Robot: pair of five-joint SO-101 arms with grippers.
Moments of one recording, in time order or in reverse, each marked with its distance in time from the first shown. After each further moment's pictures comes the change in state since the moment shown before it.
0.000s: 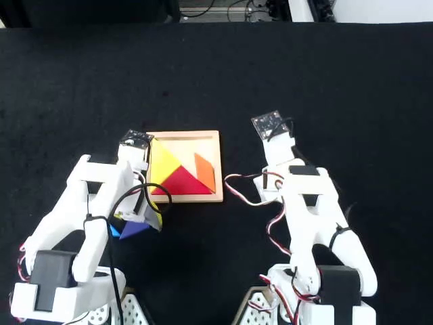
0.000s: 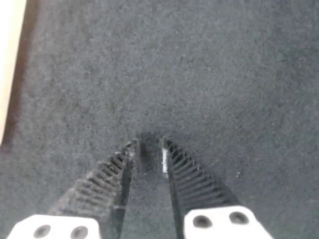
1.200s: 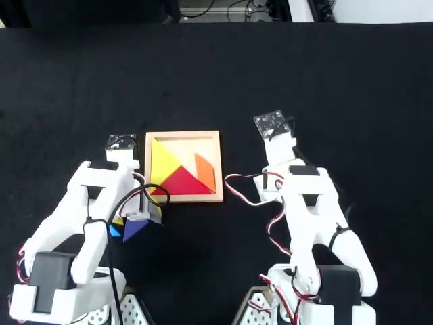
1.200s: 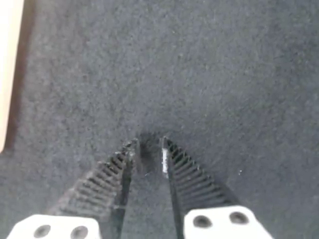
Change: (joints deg) left arm 0.2 -0.2 3.6 -5.1 18.0; right arm 0.0 0.0 0.0 0.0 -2.0
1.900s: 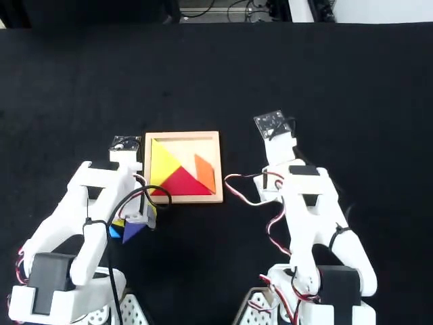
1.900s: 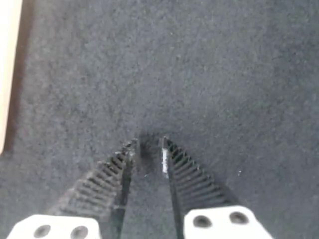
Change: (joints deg) left arm 0.2 -0.1 -0.1 1.7 -3.3; right arm 0.0 0.0 0.0 0.0 -0.3
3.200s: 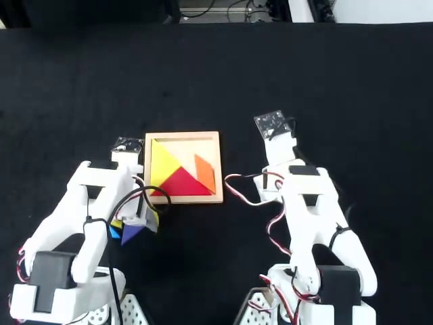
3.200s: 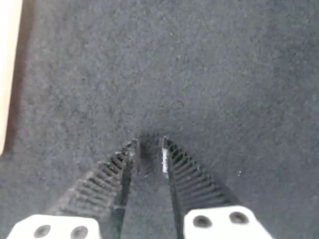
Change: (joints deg) left arm -0.5 0.2 0.0 1.1 -5.4; right arm 0.0 0.0 0.0 0.0 0.0
